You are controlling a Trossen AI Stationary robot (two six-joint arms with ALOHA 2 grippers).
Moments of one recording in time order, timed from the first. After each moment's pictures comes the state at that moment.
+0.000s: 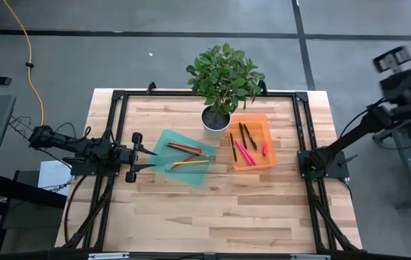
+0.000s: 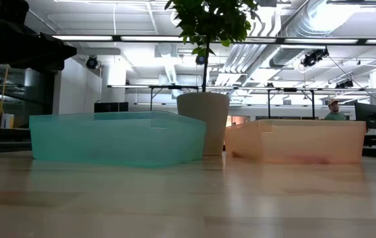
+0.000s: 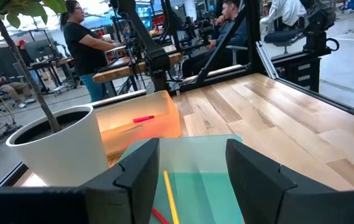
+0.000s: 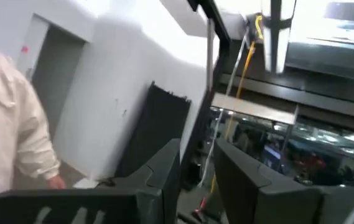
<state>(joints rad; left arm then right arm) -0.15 0.11 0.01 0.04 -0.18 0.24 0.53 1.03 2.19 -0.81 -0.08 -0.35</state>
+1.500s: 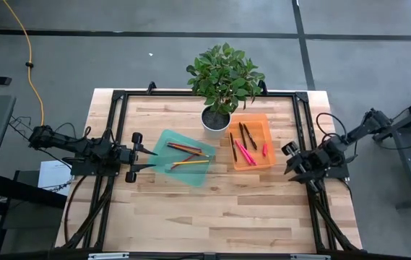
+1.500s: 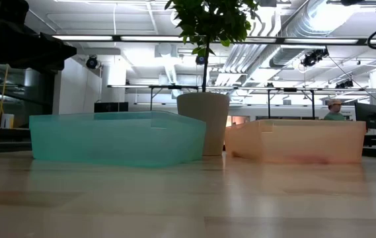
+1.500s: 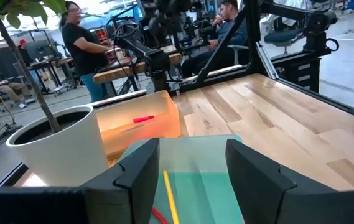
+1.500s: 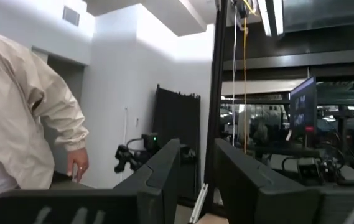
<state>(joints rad) -0.15 0.11 0.01 0.04 -0.18 0.24 0.52 0.38 0.11 0.73 -0.04 -0.09</state>
